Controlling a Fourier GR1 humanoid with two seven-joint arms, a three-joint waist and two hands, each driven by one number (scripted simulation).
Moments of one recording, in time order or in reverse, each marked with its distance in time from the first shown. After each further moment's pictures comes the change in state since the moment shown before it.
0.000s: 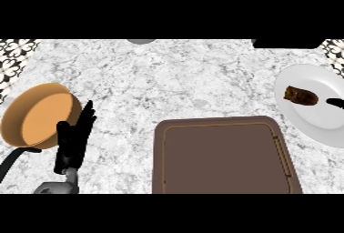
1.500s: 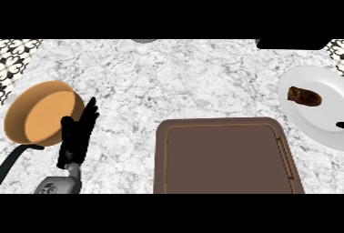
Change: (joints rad) left arm -0.037 -0.018 0.018 0.027 -0.022 -0.025 0.003; right arm 0.124 -0.040 -0.017 0.092 -0.132 0.059 -0.194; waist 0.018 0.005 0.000
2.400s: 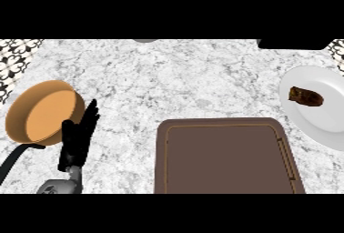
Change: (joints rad) left arm 0.022 -0.013 -0.003 -0.015 -0.011 -0.007 -0.012; right arm 0.095 -0.077 -0.012 0.031 -0.028 -0.046 -0.016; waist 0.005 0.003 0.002
